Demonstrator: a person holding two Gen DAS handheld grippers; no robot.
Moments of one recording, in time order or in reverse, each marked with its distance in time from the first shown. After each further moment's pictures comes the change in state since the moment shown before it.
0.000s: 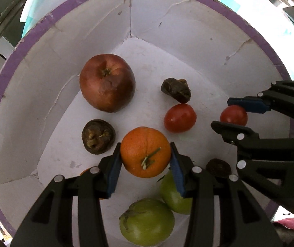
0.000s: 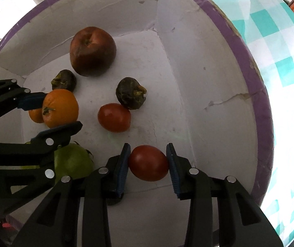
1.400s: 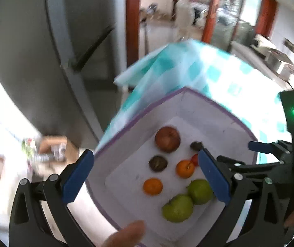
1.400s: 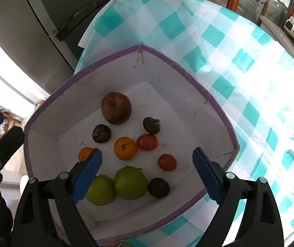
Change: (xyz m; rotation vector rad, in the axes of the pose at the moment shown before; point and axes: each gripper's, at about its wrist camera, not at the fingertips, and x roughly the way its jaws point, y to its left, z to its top) left arm -0.174 0.072 -0.050 -0.180 -0.435 0.077; right arm -0.111 0.032 -0.019 0.354 -0.263 -0.016
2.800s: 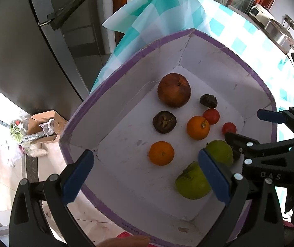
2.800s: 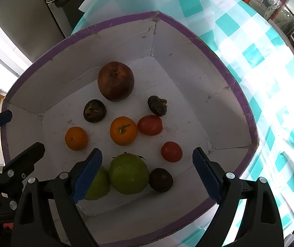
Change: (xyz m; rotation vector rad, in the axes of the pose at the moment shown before) left arm 0.067 0.017 -0.042 0.062 0.237 -0.057; right arm 0.049 0.031 -0.012 -0.095 0.131 -0.094
